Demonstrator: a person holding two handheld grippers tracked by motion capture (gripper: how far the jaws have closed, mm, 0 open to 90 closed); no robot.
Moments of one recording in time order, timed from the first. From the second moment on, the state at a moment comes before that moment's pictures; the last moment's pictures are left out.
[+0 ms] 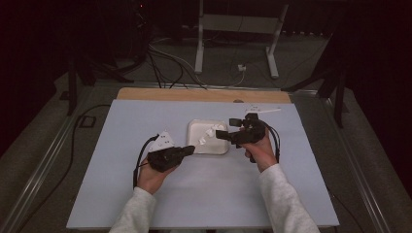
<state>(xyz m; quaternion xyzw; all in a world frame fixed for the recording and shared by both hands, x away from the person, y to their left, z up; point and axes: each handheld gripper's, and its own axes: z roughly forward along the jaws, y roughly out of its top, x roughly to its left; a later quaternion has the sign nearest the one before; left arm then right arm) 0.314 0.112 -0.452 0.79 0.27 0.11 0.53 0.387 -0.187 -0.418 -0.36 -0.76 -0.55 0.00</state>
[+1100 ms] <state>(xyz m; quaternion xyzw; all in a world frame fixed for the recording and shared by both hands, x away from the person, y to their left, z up) 0.313 0.110 -0.457 0.80 0.24 0.11 0.54 0.386 -0.186 -0.420 -0.31 -0.75 -0.57 0.13</state>
